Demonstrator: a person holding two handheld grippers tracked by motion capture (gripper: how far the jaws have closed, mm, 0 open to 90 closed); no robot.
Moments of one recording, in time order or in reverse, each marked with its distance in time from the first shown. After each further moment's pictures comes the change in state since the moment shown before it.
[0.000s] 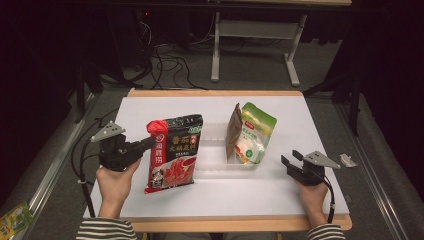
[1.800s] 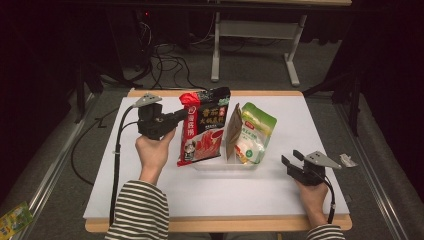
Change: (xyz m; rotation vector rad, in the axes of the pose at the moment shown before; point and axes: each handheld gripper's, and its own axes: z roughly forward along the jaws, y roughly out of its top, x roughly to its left) left arm -0.029 0.057 0.083 -0.065 -0.045 -0.015; right arm -0.001 0.000 -0.001 -0.008 0.001 0.008
